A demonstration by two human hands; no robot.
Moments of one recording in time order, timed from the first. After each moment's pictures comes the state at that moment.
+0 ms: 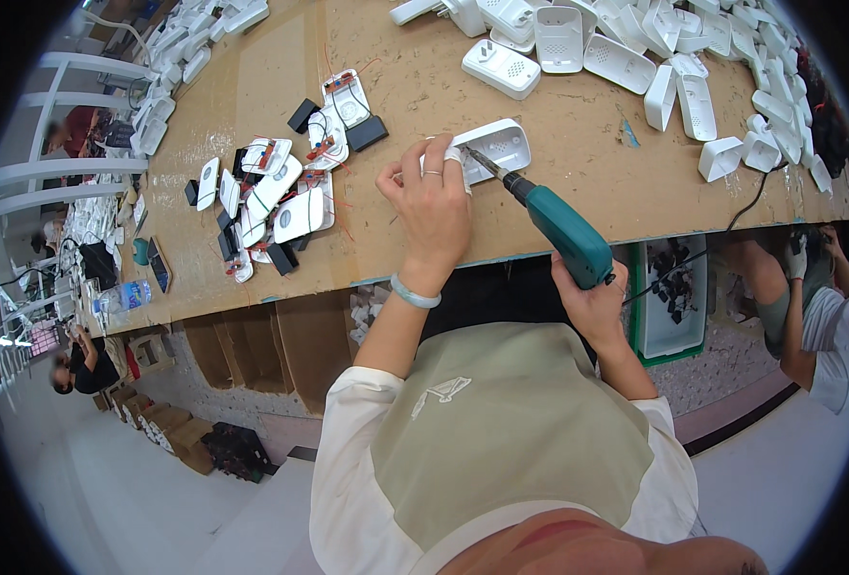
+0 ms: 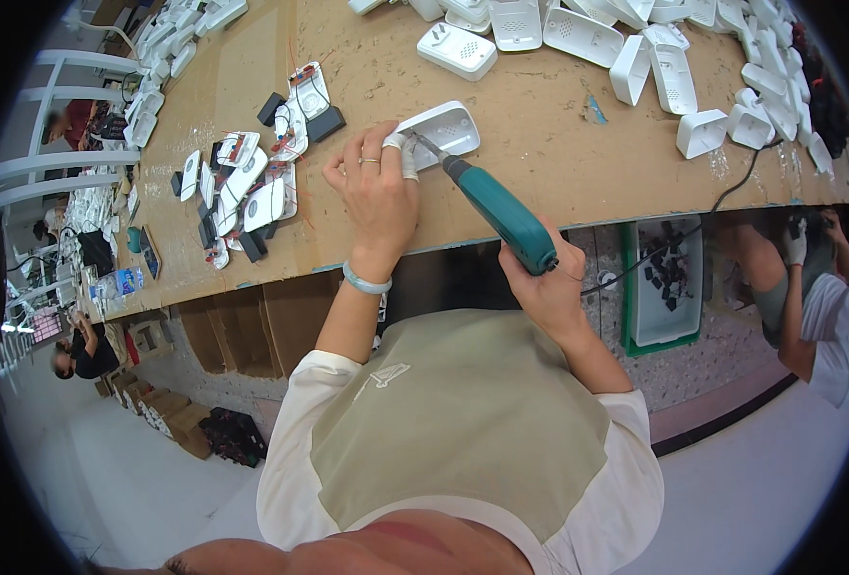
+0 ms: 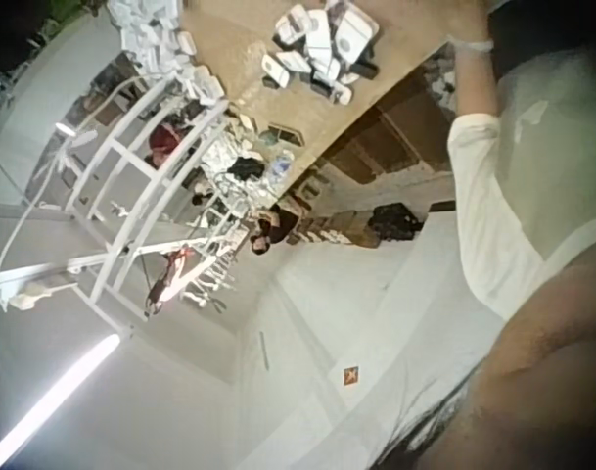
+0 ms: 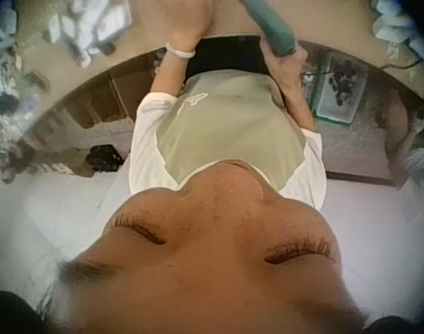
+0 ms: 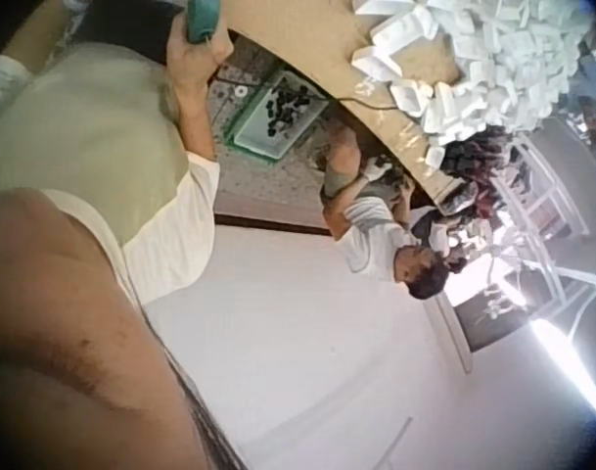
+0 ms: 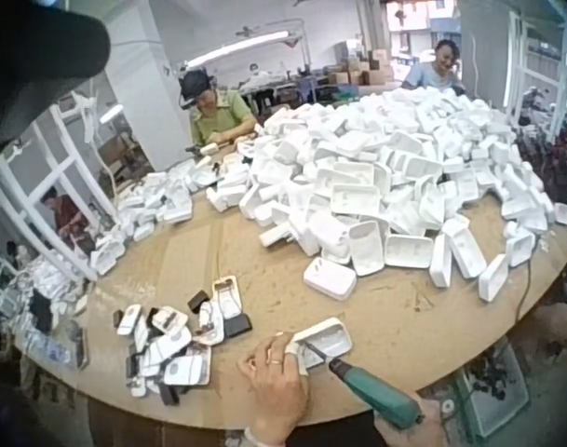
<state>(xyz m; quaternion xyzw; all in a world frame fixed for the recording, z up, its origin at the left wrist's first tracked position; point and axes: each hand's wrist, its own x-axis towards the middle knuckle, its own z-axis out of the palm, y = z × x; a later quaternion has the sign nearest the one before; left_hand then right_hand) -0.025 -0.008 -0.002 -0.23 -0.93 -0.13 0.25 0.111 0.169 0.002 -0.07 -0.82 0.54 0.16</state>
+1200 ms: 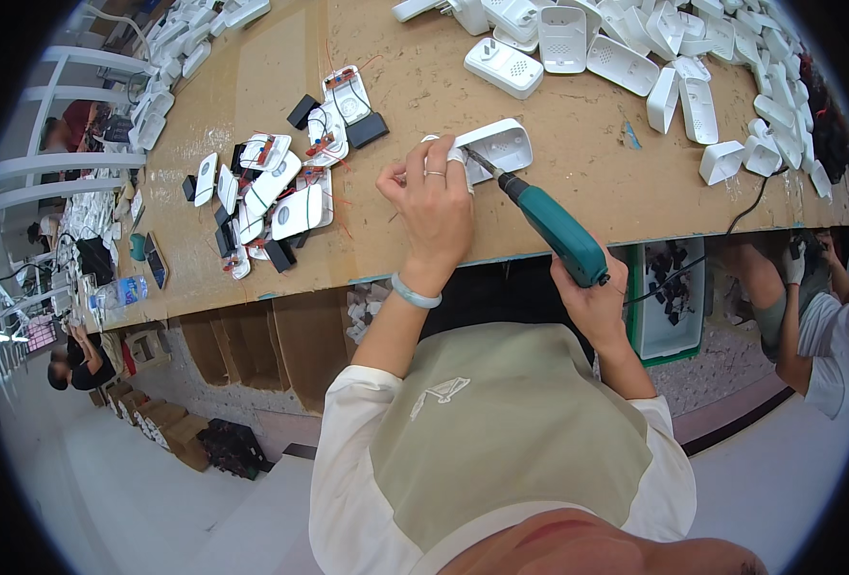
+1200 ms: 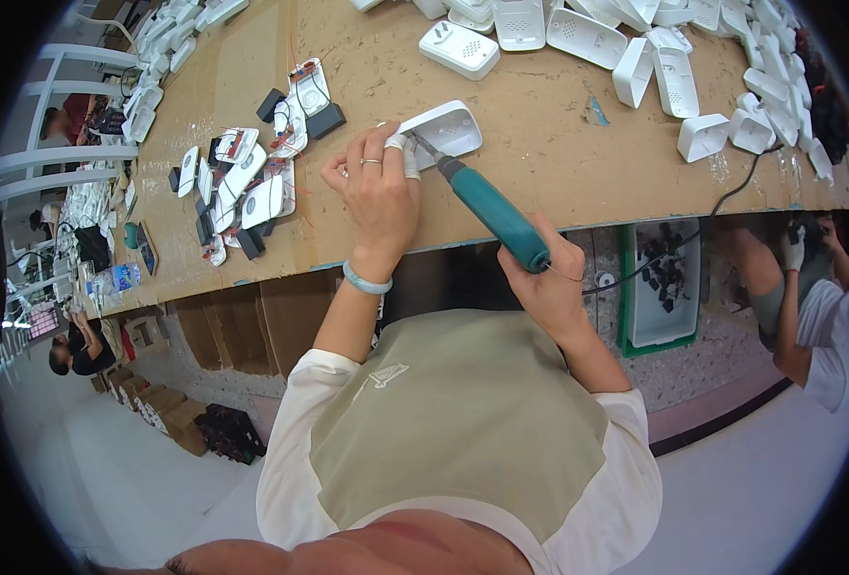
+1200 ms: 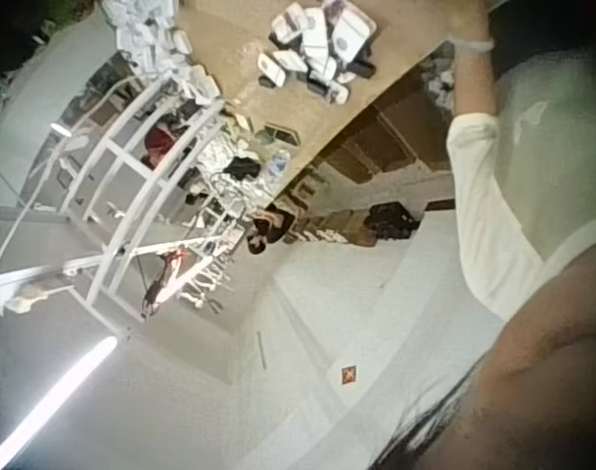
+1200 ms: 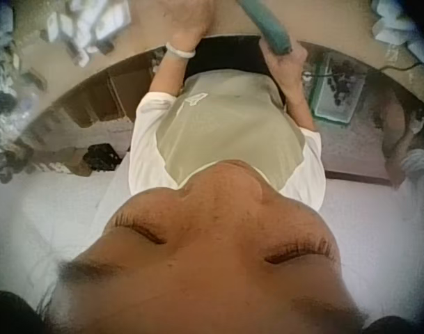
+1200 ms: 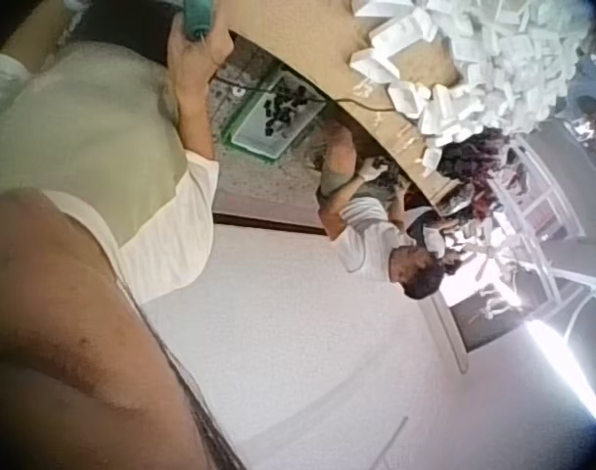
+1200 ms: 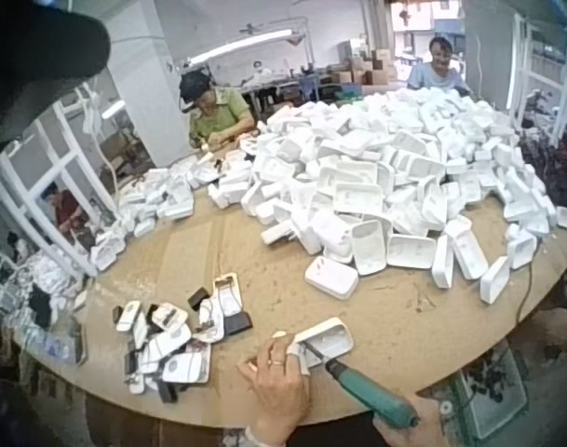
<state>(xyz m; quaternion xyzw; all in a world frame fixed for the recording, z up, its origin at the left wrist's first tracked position) -0.024 -0.007 -0.005 -0.22 -0.93 -0.12 0.27 0.107 0.174 0.008 -0.05 -0.84 0.53 0.12</state>
